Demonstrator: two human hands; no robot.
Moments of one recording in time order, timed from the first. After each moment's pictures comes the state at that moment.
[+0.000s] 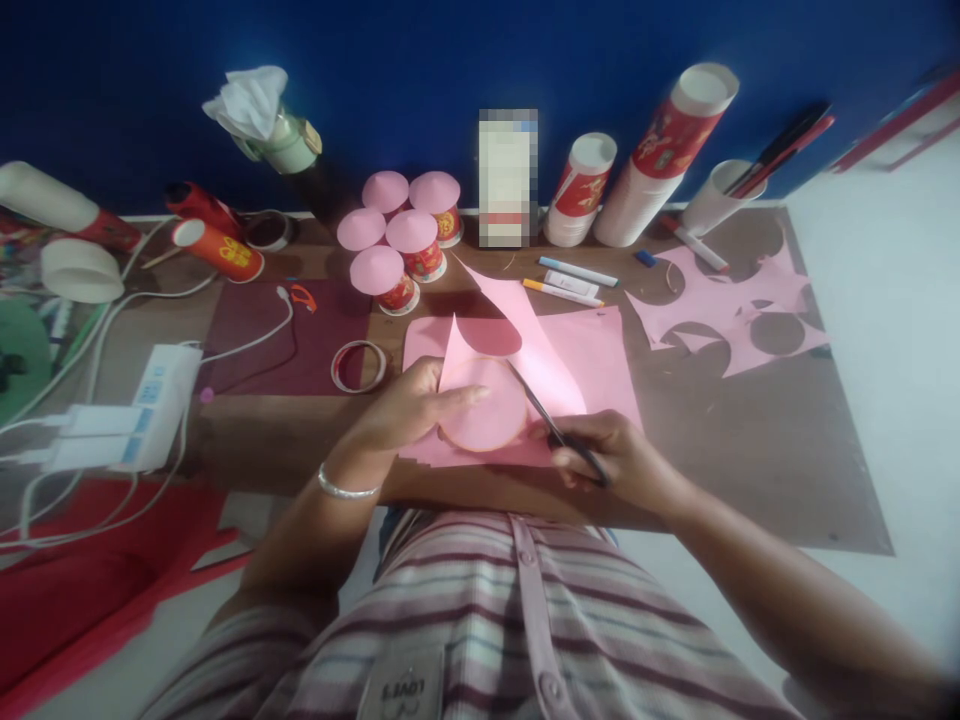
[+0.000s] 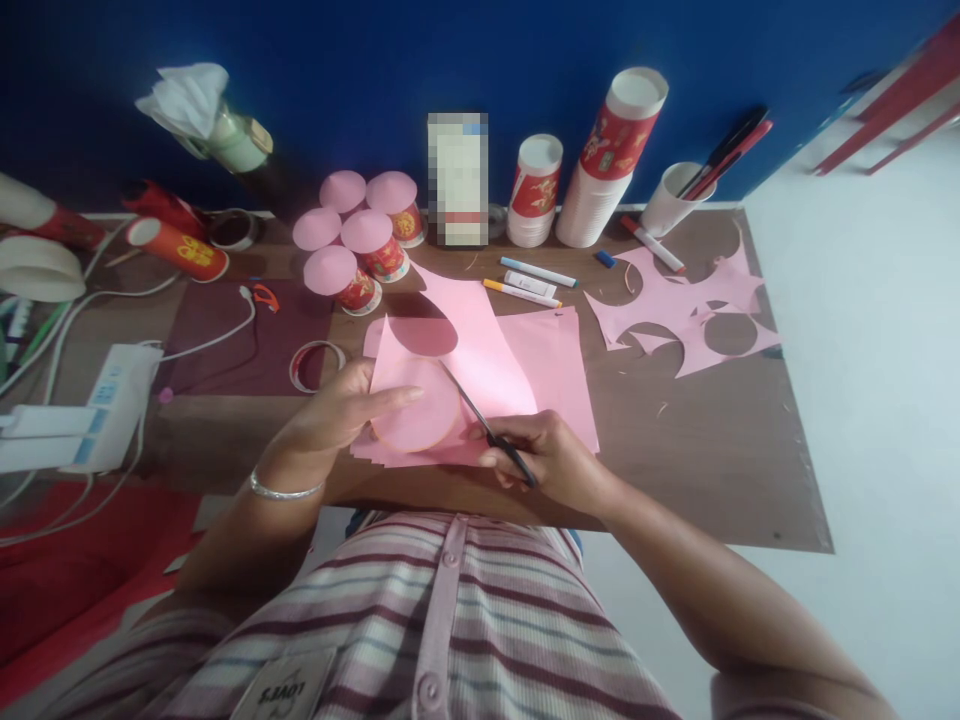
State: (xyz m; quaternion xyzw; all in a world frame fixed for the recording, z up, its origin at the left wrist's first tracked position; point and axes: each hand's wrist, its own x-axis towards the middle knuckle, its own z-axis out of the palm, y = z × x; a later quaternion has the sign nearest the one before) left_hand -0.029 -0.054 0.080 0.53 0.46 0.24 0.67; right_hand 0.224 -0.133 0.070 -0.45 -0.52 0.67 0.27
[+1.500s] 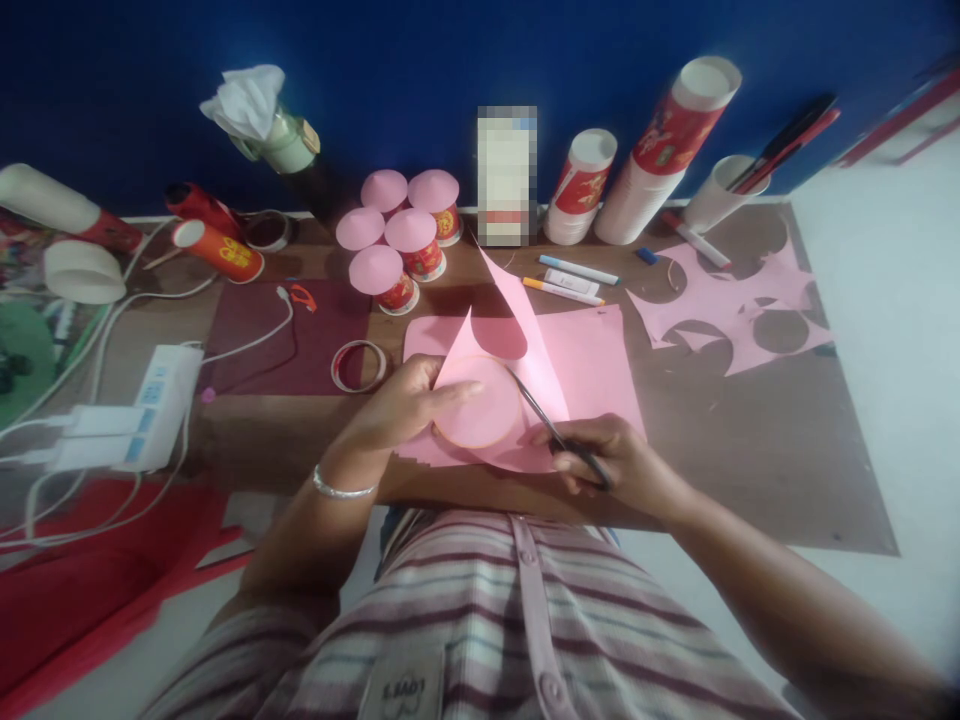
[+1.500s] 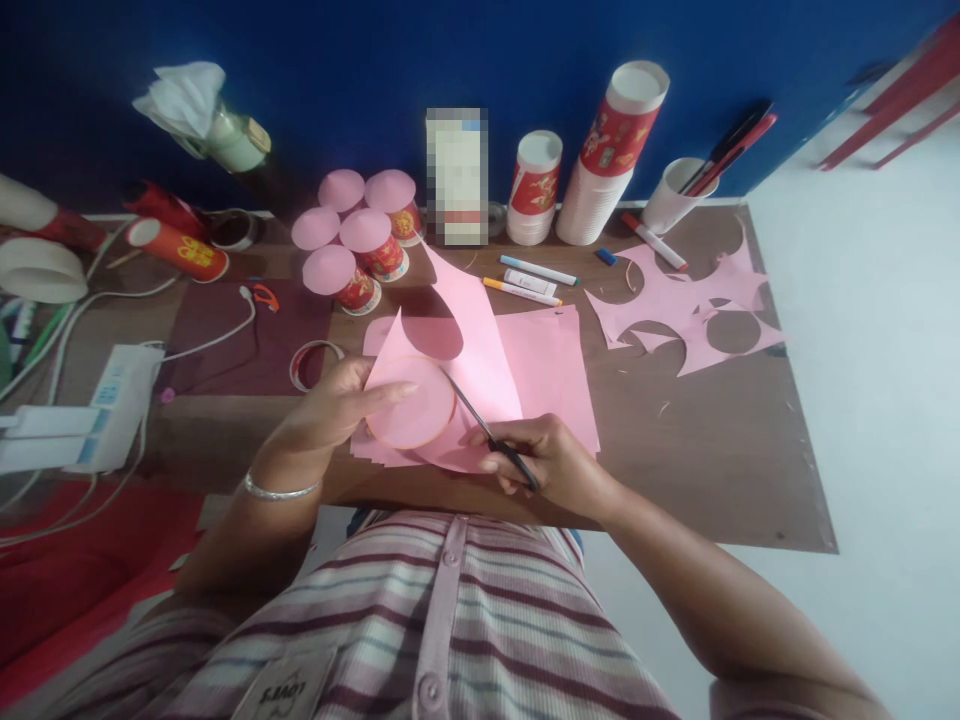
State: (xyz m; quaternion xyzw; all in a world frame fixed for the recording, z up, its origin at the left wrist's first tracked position) left_hand -0.032 -0.051 0.080 0.52 0.48 0.23 0.67; right_hand 0.227 -0.138 0.063 -0.45 -0.48 0.70 0.27
